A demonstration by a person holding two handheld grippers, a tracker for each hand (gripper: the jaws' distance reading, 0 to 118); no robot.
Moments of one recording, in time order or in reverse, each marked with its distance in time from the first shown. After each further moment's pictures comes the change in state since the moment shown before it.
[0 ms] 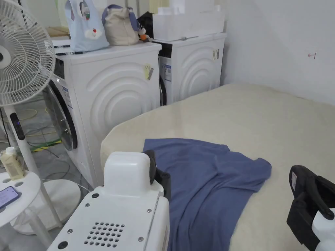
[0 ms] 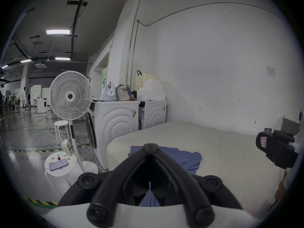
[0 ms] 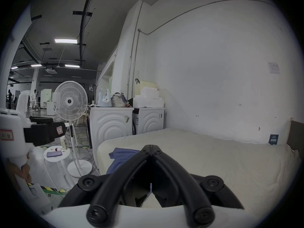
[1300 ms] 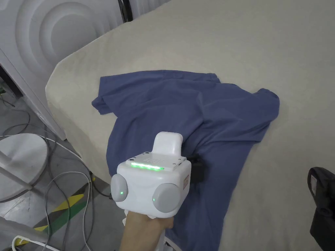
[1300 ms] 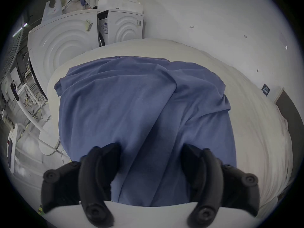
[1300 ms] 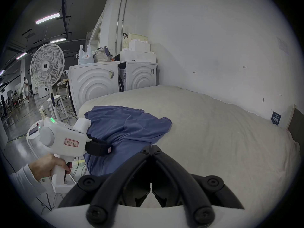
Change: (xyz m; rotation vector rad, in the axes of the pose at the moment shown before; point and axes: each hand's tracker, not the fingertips) left arm 0.068 -0.195 -0.305 -0.697 -0.237 -0.055; right arm 0.067 -0.123 -0.130 -0.387 -0.069 -0.014
